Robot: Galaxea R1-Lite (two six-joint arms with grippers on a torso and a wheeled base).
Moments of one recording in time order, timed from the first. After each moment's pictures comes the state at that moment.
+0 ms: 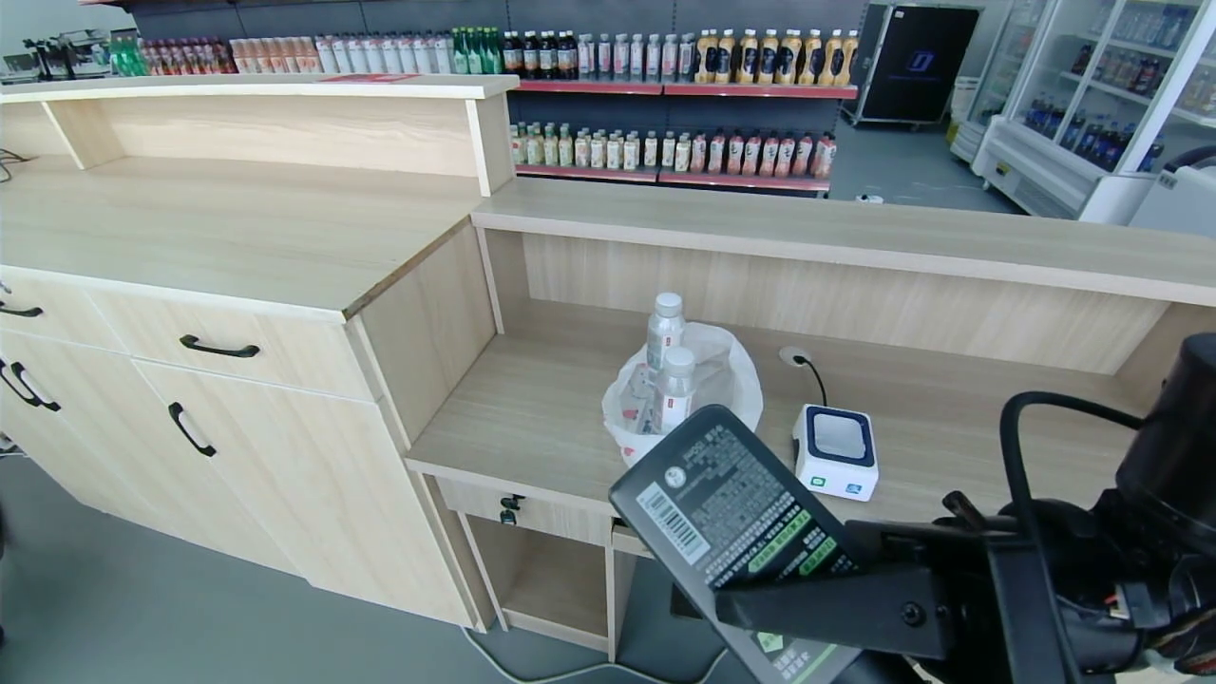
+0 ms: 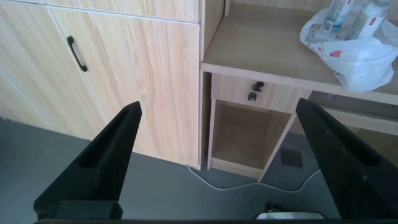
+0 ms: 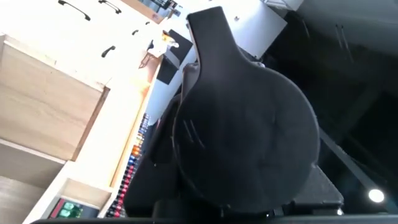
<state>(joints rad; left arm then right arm) 0.00 0.00 0.00 0.00 0.00 0.00 0.78 1.43 -0.53 -0.86 0.76 -2.40</state>
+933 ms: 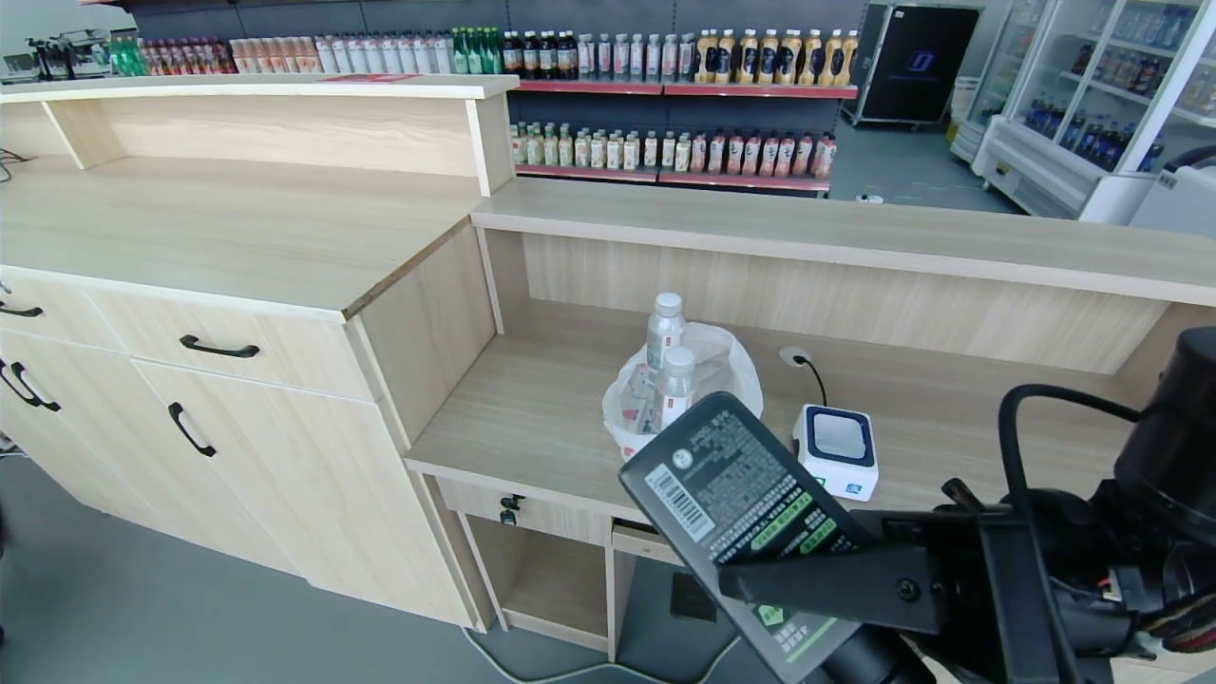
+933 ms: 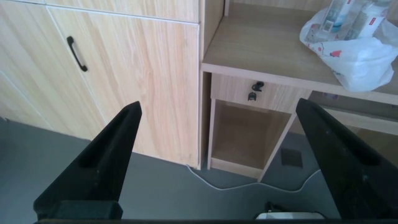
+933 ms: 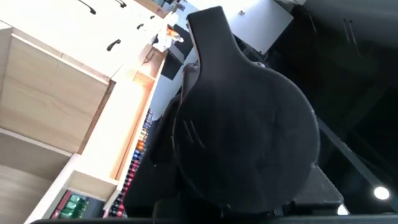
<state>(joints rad) 0.00 0.00 0.00 0.00 0.00 0.00 0.75 1.44 -0.54 -0.86 0.75 -2.38</state>
